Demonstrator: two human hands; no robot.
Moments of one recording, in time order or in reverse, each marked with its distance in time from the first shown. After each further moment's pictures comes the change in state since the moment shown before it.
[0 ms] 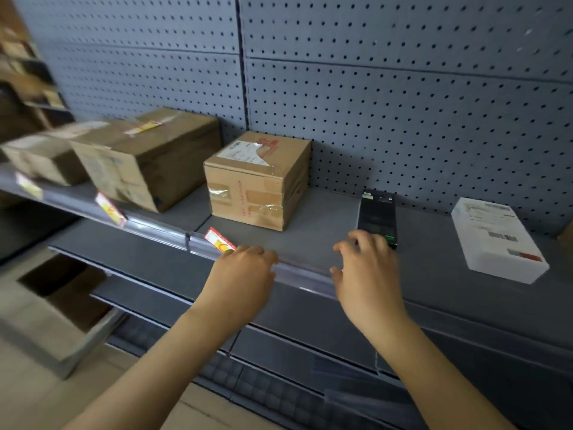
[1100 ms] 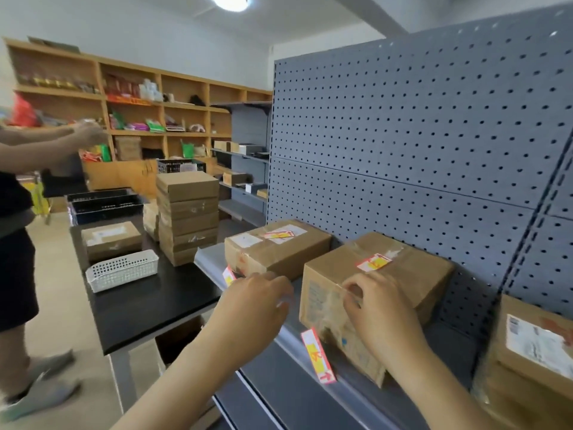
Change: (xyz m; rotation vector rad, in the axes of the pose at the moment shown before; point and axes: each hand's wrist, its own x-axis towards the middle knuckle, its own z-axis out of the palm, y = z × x) left_hand -0.009 -0.388 -0.114 -0.012 0.239 -0.419; right_hand 0.236 -0.381 0.074 0.390 0.098 -0.420
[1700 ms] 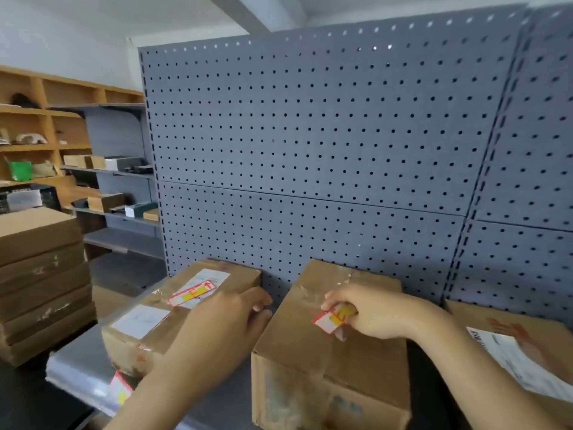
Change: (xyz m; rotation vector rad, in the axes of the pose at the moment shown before) left_hand 0.167 -0.039 0.045 -0.235 -0.062 0.310; right_hand 0.119 0.073 -0.008 -0.148 -0.635 0.313
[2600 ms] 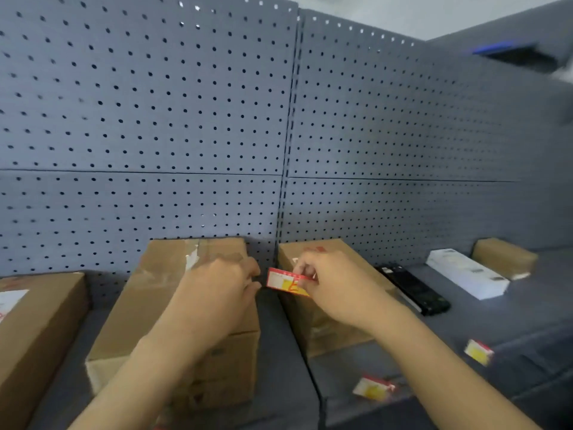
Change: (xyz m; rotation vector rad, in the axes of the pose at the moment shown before) left_hand 0.022 0.121 0.041 -0.076 -0.091 0.566; right_hand -0.156 0.012 0.016 -0.007 0.579 0.501
